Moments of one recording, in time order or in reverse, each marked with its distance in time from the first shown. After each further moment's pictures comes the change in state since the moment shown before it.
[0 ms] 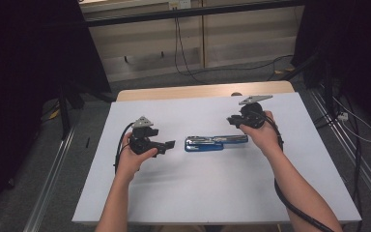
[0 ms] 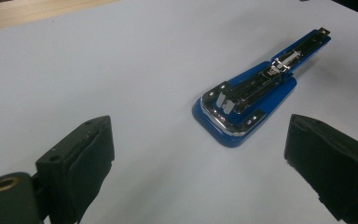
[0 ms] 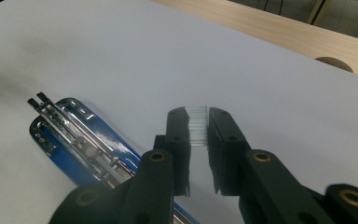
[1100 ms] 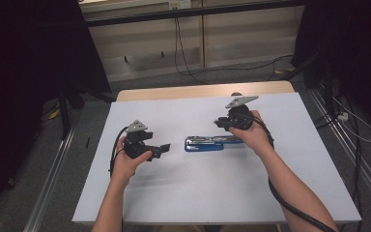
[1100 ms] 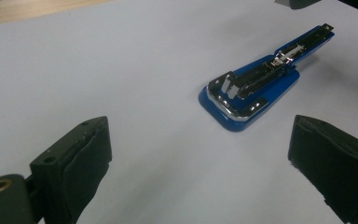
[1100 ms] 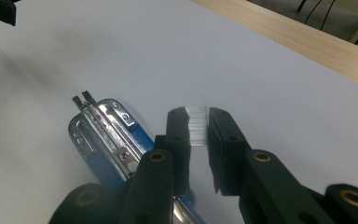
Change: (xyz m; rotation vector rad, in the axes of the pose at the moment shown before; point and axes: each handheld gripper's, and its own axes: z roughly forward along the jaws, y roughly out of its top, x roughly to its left) left arm 0.001 -0.014 -0.017 -0.001 0.028 -0.009; right arm 0.022 0.009 0.020 -0.004 0.119 -0.124
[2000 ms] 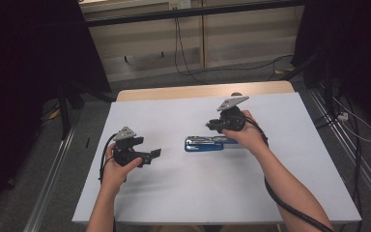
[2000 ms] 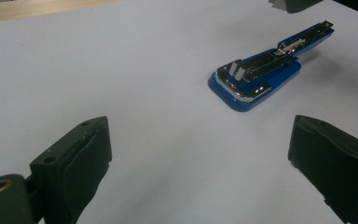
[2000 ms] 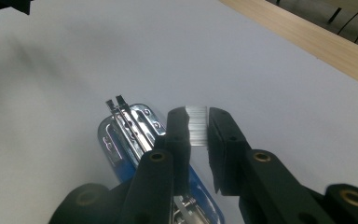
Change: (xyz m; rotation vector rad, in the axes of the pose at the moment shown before) left arm 0.004 -0.018 -0.026 -0.044 0.026 -0.014; right arm 0.015 0.009 0.013 0.000 0.094 -0.083
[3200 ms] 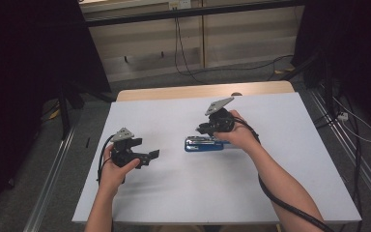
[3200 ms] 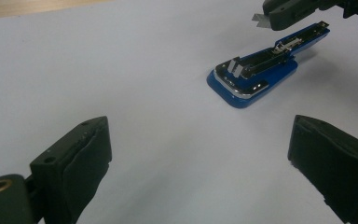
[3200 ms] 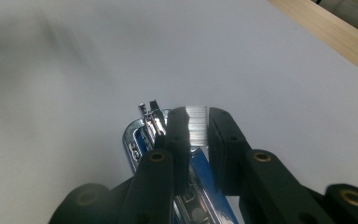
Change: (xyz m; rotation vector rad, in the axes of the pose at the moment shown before) left arm 0.002 -0.003 -0.005 0.001 -0.009 -0.006; right arm 0.013 0.012 0.023 0.053 0.097 -0.123
